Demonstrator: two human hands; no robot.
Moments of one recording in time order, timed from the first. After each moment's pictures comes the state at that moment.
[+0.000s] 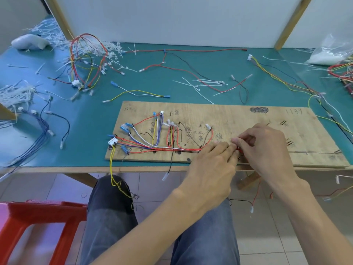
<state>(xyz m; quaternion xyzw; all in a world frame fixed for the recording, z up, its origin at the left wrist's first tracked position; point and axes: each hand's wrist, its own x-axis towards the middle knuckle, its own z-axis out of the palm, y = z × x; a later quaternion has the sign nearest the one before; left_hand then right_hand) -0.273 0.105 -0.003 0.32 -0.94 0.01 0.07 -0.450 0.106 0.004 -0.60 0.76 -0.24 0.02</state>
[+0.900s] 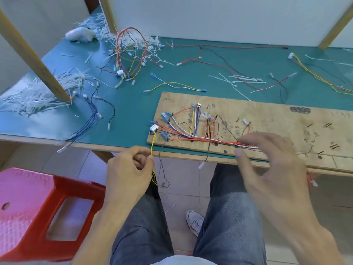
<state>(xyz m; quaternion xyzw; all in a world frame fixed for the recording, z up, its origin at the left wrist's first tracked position) -0.050 0.124 -0.012 0.69 -0.59 -0.25 0.33 -0.327 0.171 0.033 -0.64 0.66 -0.38 0.06</state>
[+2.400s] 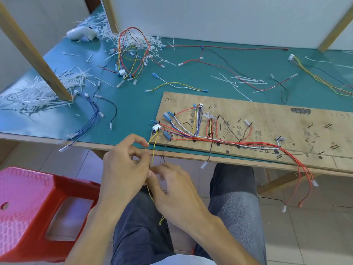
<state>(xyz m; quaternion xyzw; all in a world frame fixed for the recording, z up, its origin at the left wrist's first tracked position) -0.040 0.119 -0.001 0.67 -0.58 -0.27 0.37 -0.181 0.159 -0.023 -0.69 0.56 -0.27 0.36</state>
